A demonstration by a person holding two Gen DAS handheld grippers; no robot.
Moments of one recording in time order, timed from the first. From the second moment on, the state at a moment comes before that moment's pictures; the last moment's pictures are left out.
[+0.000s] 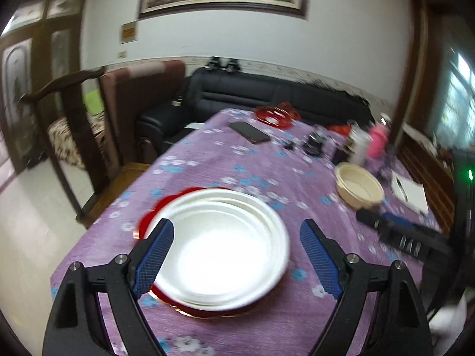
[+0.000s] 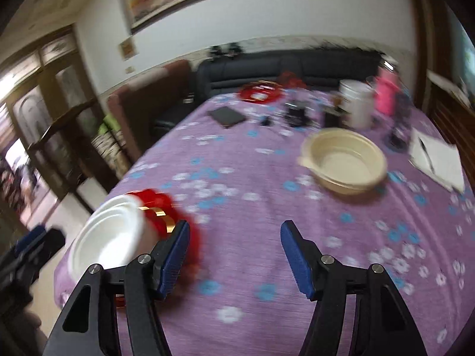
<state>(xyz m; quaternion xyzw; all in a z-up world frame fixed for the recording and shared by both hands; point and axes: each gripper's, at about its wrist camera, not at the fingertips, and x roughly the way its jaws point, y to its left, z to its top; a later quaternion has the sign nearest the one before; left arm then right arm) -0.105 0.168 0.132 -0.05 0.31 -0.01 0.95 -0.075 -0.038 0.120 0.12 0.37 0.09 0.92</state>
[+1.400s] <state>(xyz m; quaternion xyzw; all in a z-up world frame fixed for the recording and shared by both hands) 0.011 0.021 0.103 0.01 0.42 -0.10 0.90 0.054 -0.218 0.028 0.33 0.40 -0.02 0.85</state>
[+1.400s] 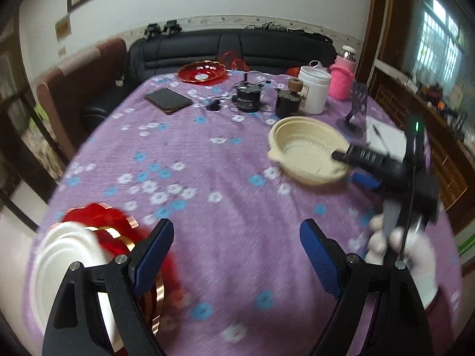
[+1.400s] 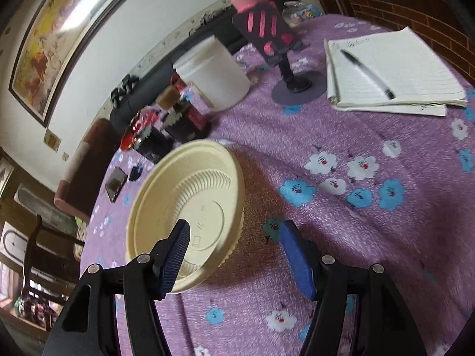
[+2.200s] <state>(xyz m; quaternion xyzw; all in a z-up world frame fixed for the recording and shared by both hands) 0.218 -0.054 0.034 -0.06 0.53 -0.09 0.84 0.064 -0.220 0.016 0.32 0.40 0.01 0.86</state>
